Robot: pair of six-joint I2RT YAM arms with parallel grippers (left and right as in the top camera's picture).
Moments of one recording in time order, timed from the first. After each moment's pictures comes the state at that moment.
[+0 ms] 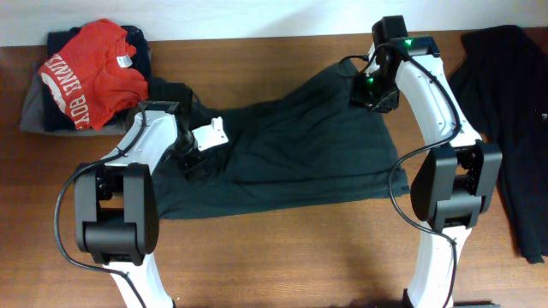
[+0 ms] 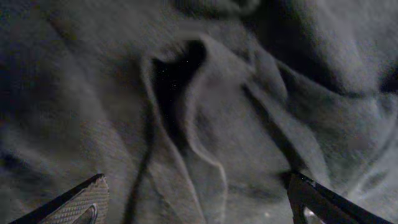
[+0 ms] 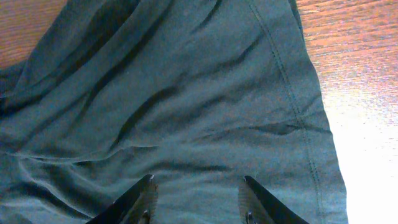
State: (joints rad) left arm -0.09 2.05 1.43 -0.87 0.06 1.03; right arm 0.07 2.21 2.03 -1.17 -0.16 0.27
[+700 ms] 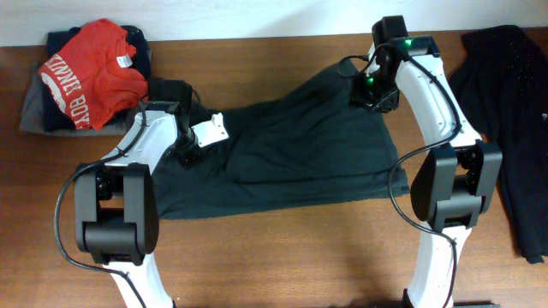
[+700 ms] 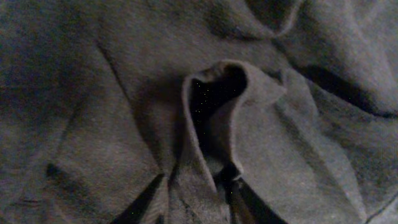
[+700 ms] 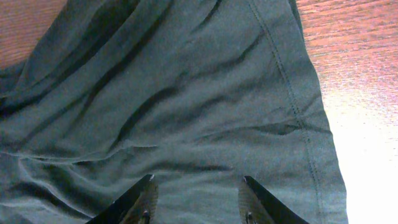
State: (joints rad) left arm -0.09 2.05 1.43 -0.80 0.05 1.04; right arm 0.07 2.21 2.03 -1.17 -0.16 0.26
